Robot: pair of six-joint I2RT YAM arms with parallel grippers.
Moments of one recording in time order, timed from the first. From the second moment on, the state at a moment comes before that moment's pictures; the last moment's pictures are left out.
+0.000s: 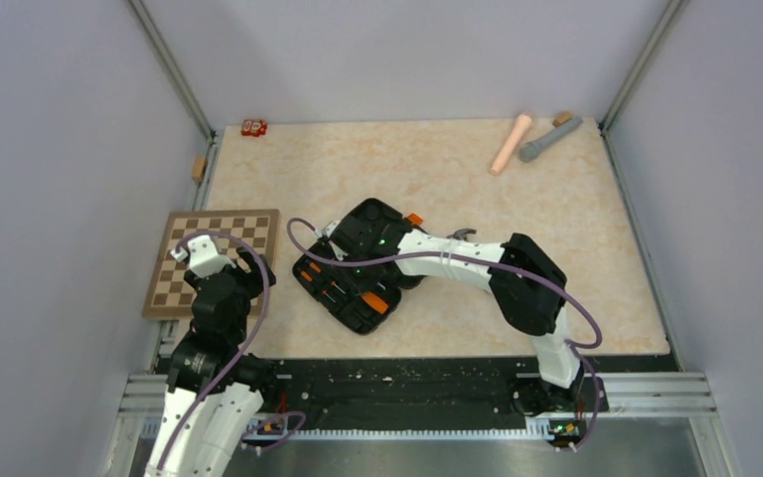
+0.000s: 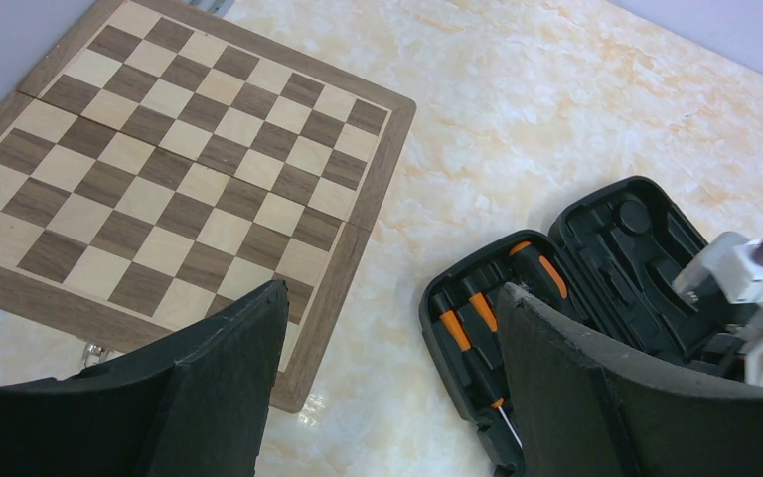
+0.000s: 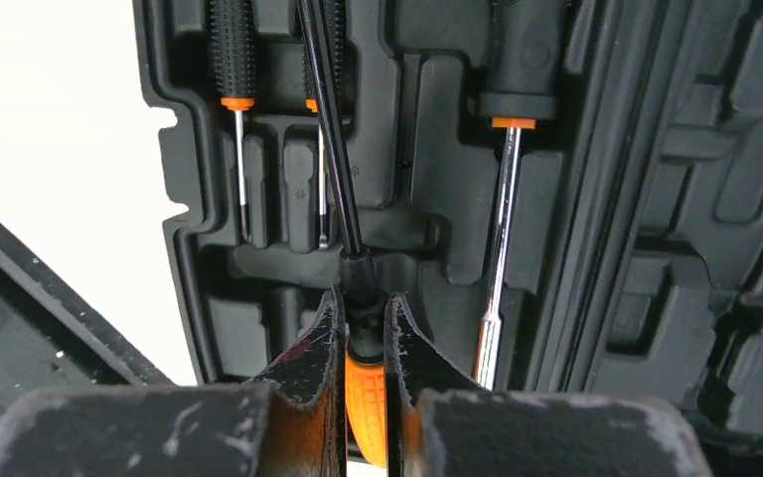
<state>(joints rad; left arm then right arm) -0.24 0.31 0.59 -0.58 -0.46 -0.42 1.06 2.02 1.58 -0.60 -0.01 0.19</state>
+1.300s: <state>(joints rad) -0.24 0.31 0.58 -0.58 -0.46 -0.42 1.06 2.06 1.60 -0.59 0.07 0.24</state>
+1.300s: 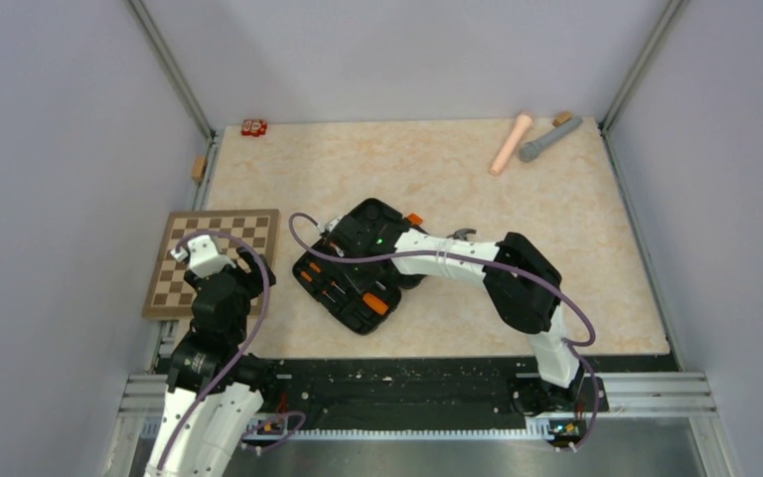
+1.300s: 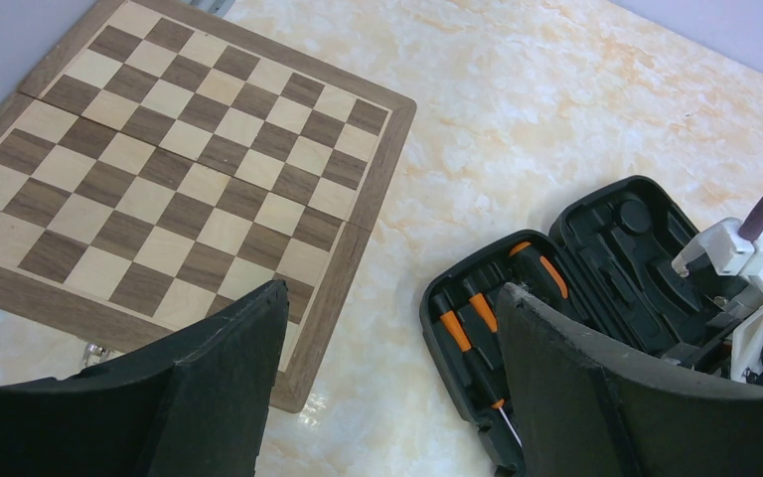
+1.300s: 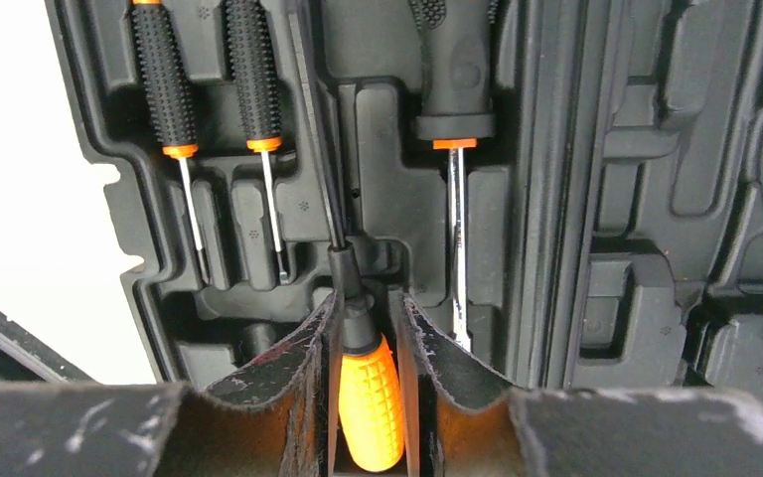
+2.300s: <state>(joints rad) -0.24 0.31 0.58 -0.58 -0.46 -0.42 1.04 2.07 1.60 -0.57 0.02 0.26</state>
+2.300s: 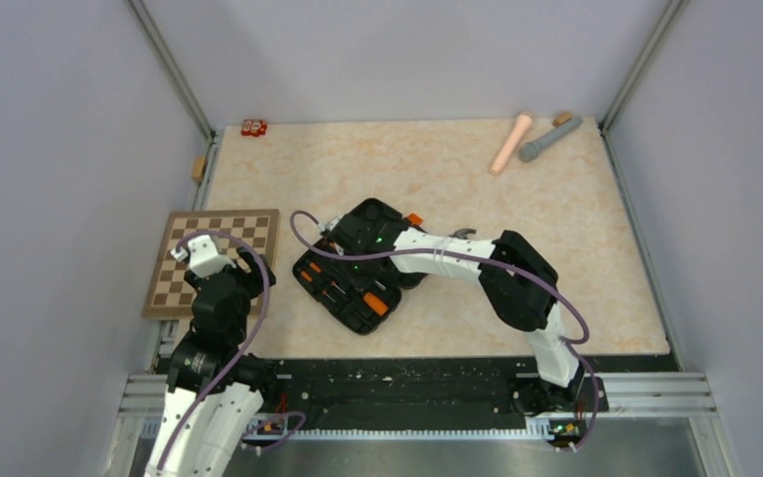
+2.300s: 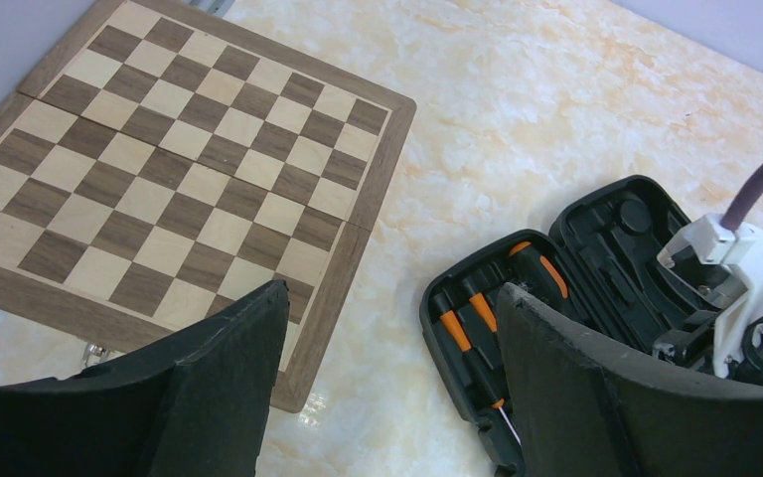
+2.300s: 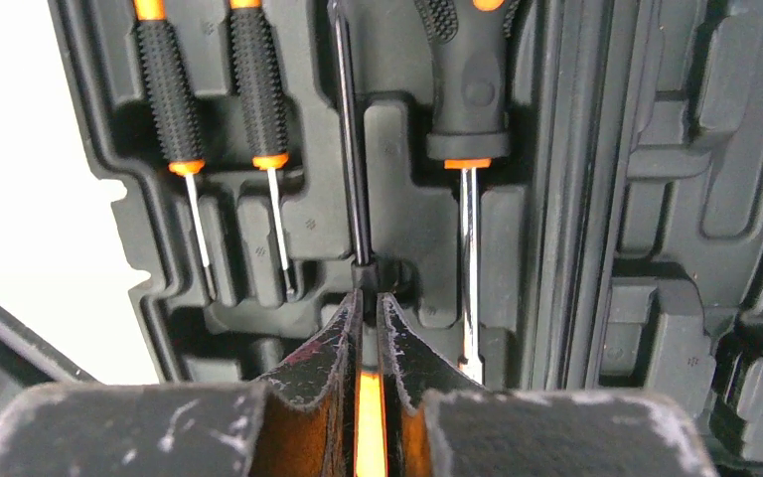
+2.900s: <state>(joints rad) -0.24 0.31 0.58 -0.58 -0.46 -0.42 1.05 2.16 1.71 -0.67 0.06 0.27</state>
